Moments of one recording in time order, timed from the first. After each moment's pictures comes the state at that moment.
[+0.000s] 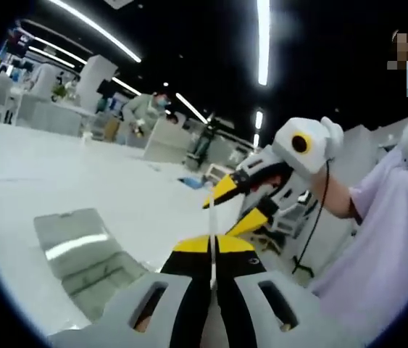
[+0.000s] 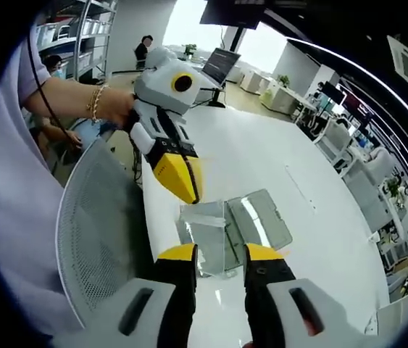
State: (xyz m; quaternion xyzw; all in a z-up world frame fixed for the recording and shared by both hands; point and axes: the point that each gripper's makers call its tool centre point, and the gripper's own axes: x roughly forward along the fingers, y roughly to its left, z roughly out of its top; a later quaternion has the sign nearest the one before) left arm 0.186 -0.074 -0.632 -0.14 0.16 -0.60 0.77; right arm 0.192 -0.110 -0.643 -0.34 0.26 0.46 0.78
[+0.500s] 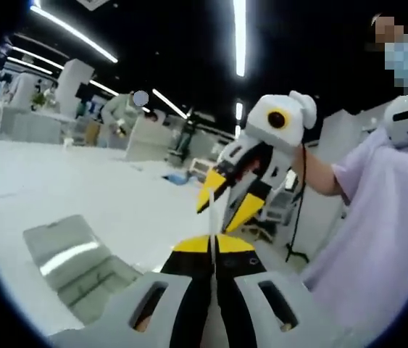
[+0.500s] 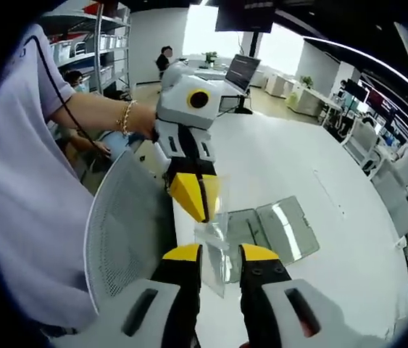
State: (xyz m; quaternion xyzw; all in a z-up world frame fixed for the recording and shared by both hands) left arm 0.175 -0.081 -0.631 -0.12 0.14 -0.64 0.74; right arm 0.176 -0.098 -0.641 -0.30 0.28 0.55 0.73
